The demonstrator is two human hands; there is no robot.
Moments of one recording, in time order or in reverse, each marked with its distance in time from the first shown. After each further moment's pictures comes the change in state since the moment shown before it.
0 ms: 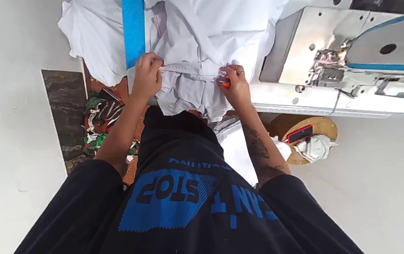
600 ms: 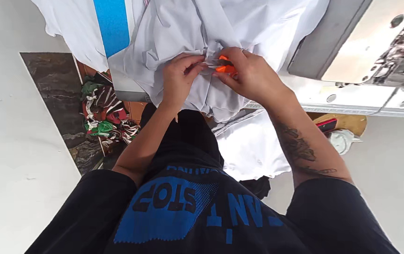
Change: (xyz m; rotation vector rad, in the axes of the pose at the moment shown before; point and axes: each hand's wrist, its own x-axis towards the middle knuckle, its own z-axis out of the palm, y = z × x) left_hand 0.023 0.082 0.077 -0.548 0.156 -0.302; right_hand 0.046 -0.010 -0.014 0.056 -0.327 -0.375
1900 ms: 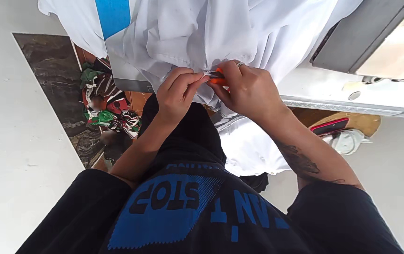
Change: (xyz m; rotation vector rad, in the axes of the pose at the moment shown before) left_hand -0.052 -0.001 -0.020 0.146 0.251 0.469; right_hand -0.012 -0.043 0.035 -0.206 0.153 -0.097
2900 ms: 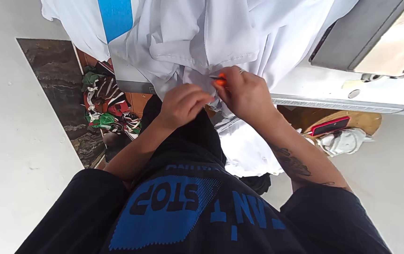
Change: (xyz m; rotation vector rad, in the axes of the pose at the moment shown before) left_hand -0.017 -0.005 -0.015 -0.093 -0.235 0.191; right_hand -0.012 -0.009 0.006 0.024 0.070 0.083
